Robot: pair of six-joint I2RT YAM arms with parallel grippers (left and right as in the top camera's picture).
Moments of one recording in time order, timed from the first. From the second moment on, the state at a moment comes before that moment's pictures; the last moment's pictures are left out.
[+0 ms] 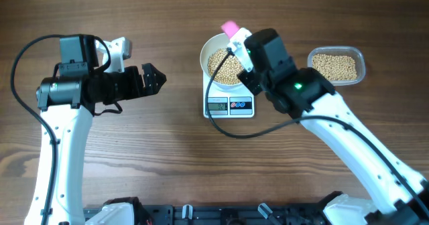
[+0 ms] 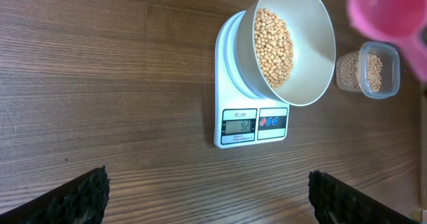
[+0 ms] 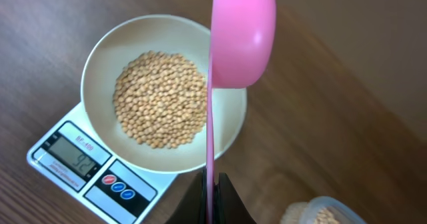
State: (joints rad) left arm 0.08 1.34 1.24 -1.00 0.50 -0.12; right arm 0.59 1.47 1.31 -0.67 0.24 -0.29
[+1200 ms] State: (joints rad) left arm 0.08 1.34 1.24 -1.00 0.50 -0.12; right arm -0.25 1.53 1.28 -0.95 0.02 -0.09
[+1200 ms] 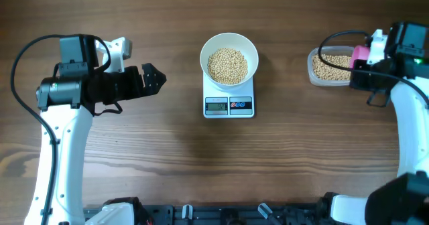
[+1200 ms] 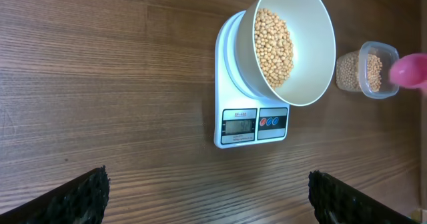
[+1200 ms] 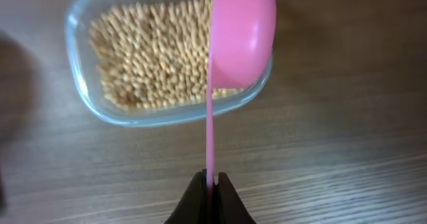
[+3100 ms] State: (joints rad) left arm 0.08 1.34 1.24 -1.00 0.50 -0.12; right arm -0.42 1.69 1.18 -0.93 -0.60 -0.14
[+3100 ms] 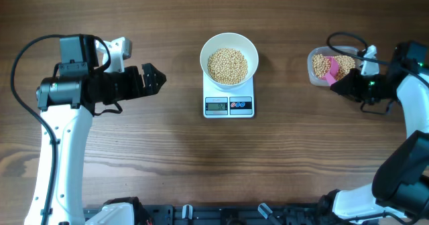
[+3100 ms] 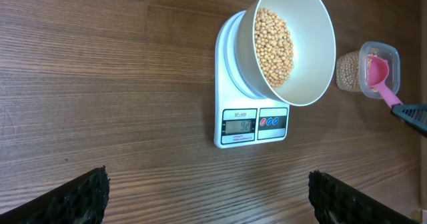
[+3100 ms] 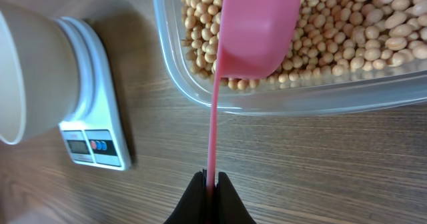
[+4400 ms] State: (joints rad) left arm 0.08 1.34 1.24 -1.00 0.50 -0.12; right arm -0.71 1.69 1.18 -1.04 -1.19 -0.23
